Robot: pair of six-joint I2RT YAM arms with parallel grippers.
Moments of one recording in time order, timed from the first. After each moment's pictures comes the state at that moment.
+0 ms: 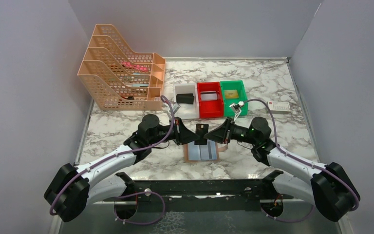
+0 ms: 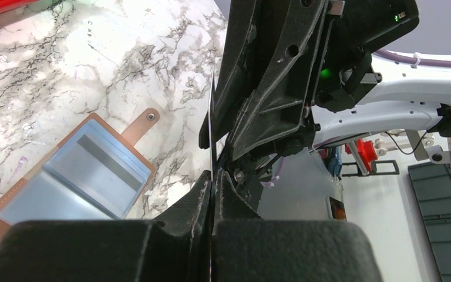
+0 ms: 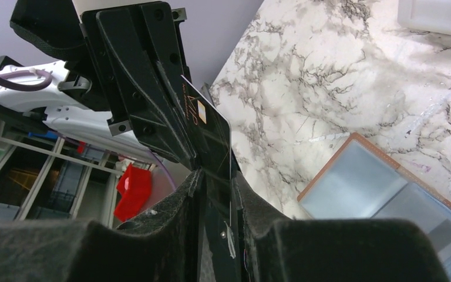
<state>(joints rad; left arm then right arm) -0.72 1.05 0.48 0.43 0.56 -0.79 0.55 1.06 0.33 0.69 -0.71 0.88</state>
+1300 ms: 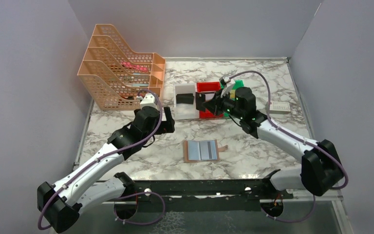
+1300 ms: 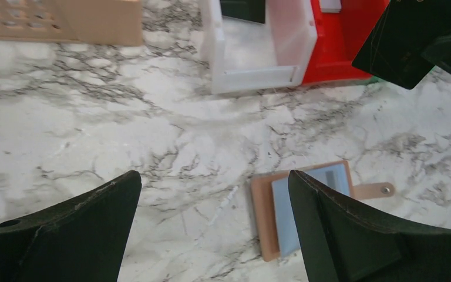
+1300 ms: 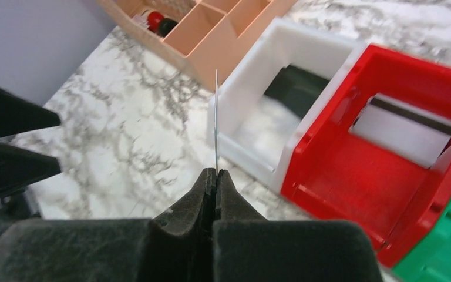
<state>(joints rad) -0.71 0.91 0.77 -0.45 -0.30 -0.58 0.55 1.30 0.78 0.28 -0.34 0.30</state>
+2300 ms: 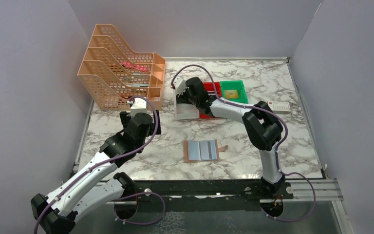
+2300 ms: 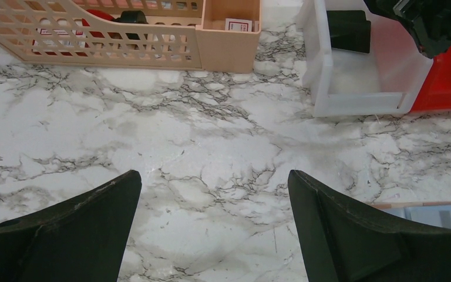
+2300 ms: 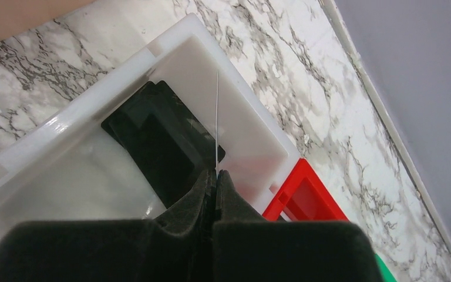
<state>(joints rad) -0.71 0.78 0.73 -0.54 -0.63 -0.40 0.73 2.05 1.43 0.13 0.21 -0.52</state>
